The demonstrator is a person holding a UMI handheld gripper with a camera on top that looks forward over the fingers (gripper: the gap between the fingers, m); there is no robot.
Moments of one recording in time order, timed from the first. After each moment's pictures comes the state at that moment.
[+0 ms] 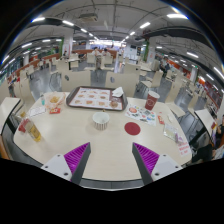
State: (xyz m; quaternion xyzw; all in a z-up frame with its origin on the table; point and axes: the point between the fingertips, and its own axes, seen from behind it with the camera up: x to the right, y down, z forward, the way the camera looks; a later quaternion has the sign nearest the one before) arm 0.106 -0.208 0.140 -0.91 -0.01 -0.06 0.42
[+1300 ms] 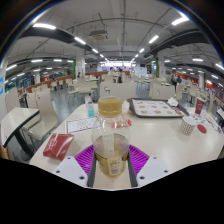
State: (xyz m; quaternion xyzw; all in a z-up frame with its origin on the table) arm -0.274 -0.111 0.042 -0.85 -0.02 0.03 0.53
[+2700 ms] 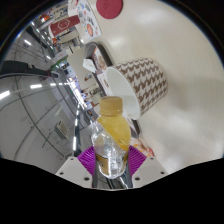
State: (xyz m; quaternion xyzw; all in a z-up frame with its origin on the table) arm -0.063 0.043 0.110 -0.50 0.56 0.63 0.20
